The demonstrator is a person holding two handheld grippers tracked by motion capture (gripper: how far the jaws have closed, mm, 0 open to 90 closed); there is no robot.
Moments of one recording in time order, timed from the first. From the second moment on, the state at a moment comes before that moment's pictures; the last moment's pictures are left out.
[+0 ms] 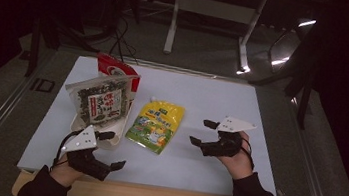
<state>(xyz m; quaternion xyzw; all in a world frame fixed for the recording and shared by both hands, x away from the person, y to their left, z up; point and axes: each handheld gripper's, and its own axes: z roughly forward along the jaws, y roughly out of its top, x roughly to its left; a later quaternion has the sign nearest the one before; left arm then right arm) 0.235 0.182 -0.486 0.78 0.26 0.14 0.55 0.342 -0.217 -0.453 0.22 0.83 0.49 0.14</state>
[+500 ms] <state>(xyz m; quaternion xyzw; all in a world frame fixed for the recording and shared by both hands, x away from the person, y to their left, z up) 0.233 0.176 -0.493 0.79 0.25 0.14 0.54 0.390 -0.193 -0.468 0.26 0.85 0.45 0.13</state>
